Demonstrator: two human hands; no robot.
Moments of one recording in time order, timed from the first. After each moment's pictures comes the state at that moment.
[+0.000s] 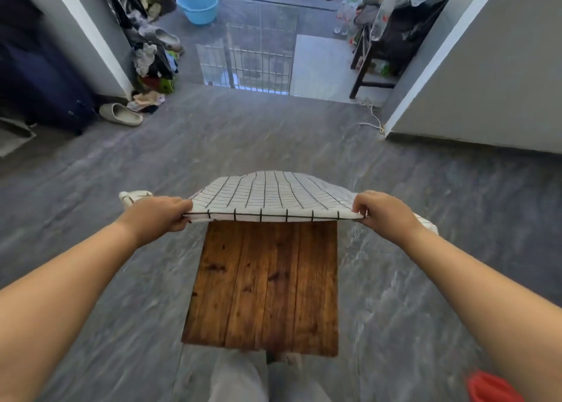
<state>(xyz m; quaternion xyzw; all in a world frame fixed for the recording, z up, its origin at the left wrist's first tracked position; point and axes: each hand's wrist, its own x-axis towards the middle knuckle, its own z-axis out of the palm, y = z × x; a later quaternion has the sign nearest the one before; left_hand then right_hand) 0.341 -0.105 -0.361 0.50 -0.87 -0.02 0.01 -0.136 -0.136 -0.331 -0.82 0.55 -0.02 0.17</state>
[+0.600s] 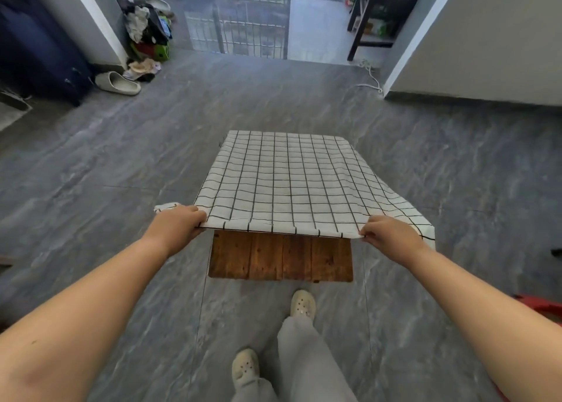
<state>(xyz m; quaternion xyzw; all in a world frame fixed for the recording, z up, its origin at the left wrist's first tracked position) 0.353 0.071 -0.414 0.57 -0.81 -0.12 -0.04 -0.113 0.079 -0.396 -0.78 0.59 0.06 0.22</state>
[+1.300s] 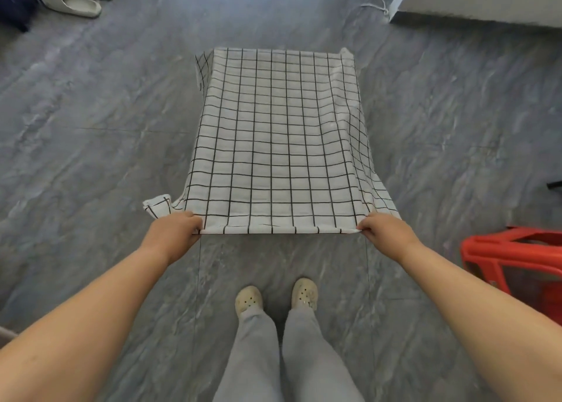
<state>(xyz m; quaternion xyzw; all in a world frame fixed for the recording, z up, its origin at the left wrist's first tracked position) 0.364 0.210 -0.525 0.59 -0.77 -0.22 -0.10 -0.090 0.220 -0.504 -0.70 0.65 0.16 0.27</state>
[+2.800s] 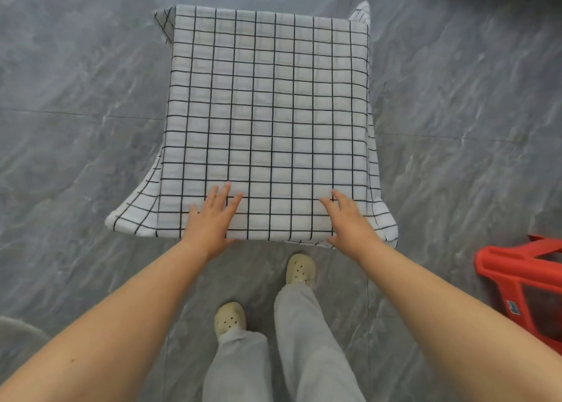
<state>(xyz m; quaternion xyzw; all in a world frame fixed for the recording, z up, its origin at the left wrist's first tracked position) 0.227 0.128 -0.654 0.57 -0.74 -0.26 -0.23 -0.066 0.133 -0.633 -0.70 0.62 0.20 0.30</state>
